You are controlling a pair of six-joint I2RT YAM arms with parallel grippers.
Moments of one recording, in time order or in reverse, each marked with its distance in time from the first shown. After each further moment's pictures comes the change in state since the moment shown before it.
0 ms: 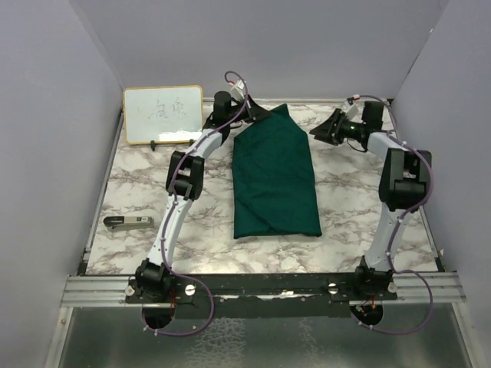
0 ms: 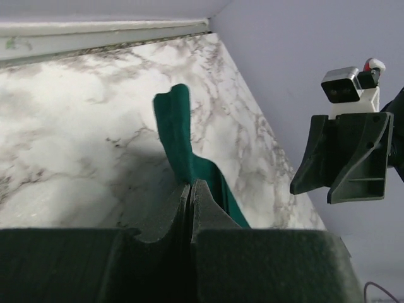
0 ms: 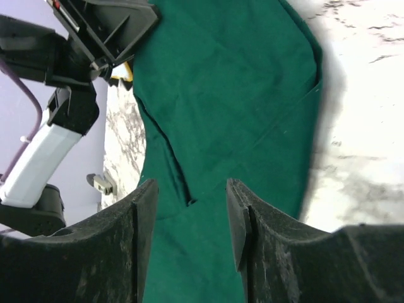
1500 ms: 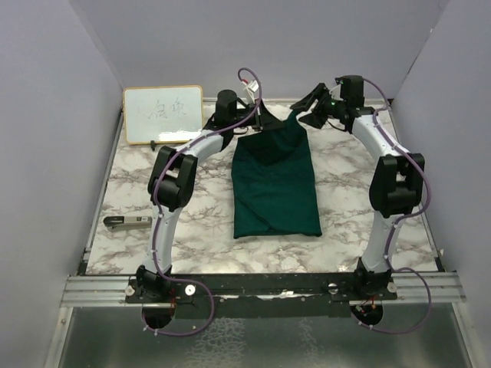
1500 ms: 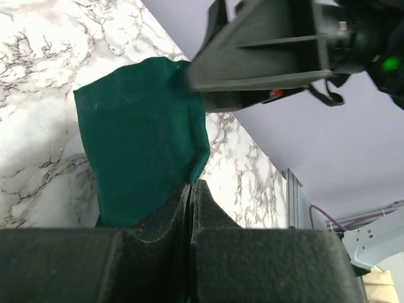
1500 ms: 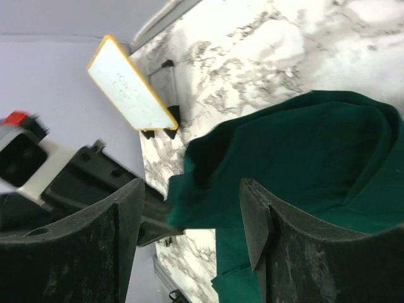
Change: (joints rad) left arm -0.097 -0.572 -0.678 0.101 0.138 0.071; right arm 0.196 -0.152 0.215 -0.214 0.367 0.333
